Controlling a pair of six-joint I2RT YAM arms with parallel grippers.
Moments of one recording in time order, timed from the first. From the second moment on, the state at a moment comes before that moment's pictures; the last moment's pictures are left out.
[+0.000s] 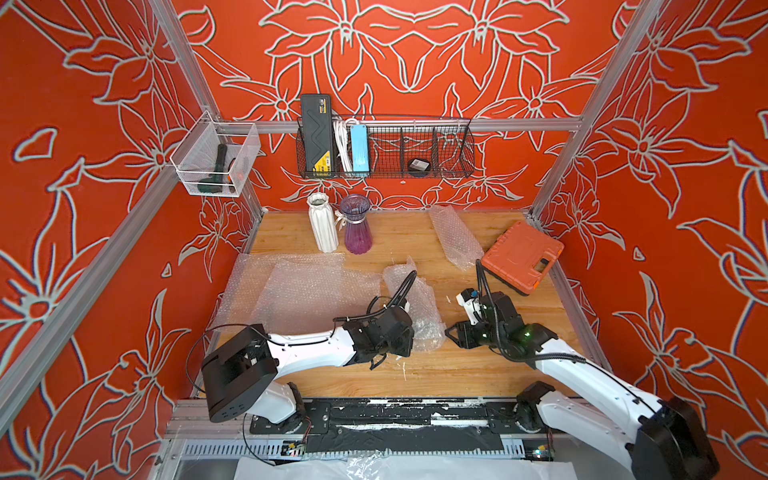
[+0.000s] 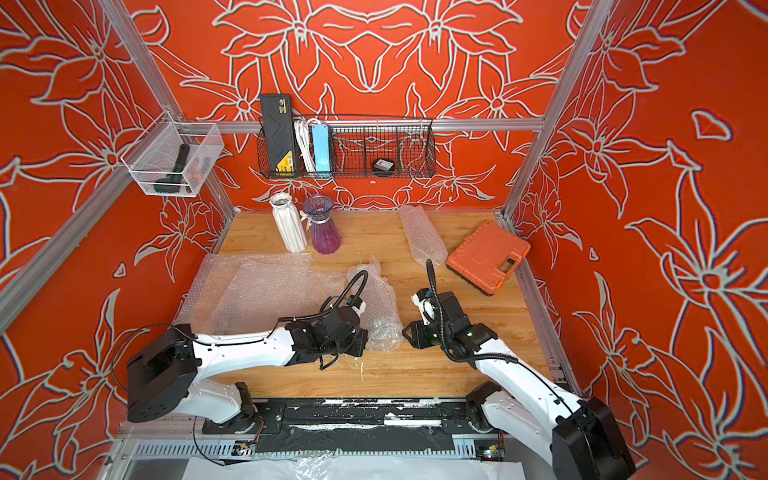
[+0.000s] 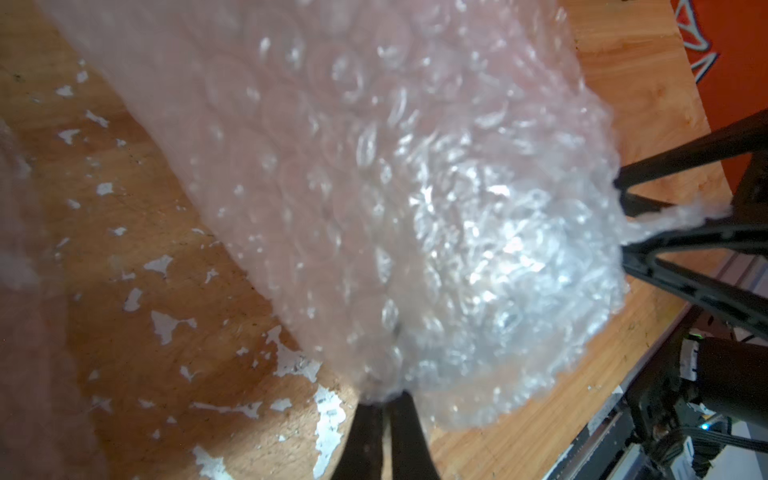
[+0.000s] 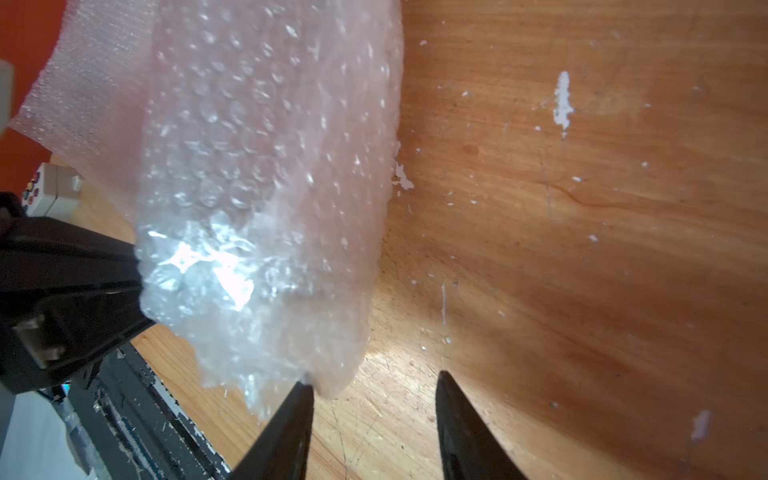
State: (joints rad) left arm -0.98 1.43 0.71 -0.13 -0.05 -0.73; right arm 0.53 0.97 0.47 -0.39 -0.35 0.33
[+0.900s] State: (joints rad) left arm -0.97 1.41 0.72 -0.14 -0.05 -0.71; right arm 0.53 1.04 0.47 -0.26 -0.42 0.27
